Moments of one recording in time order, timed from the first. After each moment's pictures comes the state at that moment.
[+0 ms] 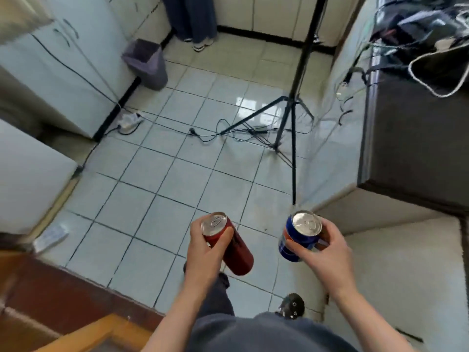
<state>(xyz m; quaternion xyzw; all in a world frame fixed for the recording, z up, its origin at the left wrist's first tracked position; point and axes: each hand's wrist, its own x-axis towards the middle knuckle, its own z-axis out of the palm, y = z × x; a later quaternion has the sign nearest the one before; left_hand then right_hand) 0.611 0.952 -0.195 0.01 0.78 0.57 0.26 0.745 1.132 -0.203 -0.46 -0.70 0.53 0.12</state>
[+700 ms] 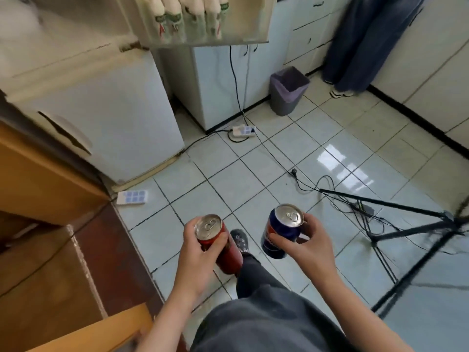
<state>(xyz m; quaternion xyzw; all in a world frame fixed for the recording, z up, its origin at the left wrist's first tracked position) 0.333 0.689 -0.195 -0.16 0.75 0.64 0.08 0.329 0.906 -0.186 -0.19 -0.80 0.57 -0.02</state>
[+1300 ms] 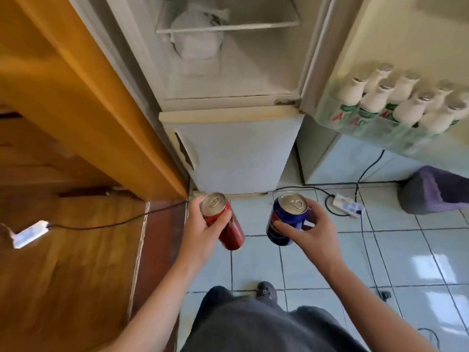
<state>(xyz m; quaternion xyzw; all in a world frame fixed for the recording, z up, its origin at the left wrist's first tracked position) 0.049 0.463 -0.165 -0.33 0.70 0.62 -0.13 -0.067 0.653 -0.174 0.11 -0.81 0.54 -0.19</state>
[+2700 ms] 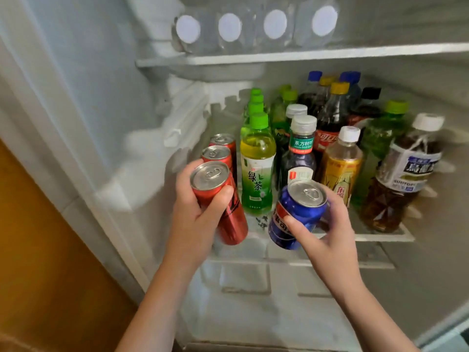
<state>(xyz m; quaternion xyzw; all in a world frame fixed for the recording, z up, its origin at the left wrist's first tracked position) -0.317 0.086 0.052 -0.11 0.73 0.52 -0.44 -0.427 0.251 0.009 0.33 -0.66 0.67 0.06</state>
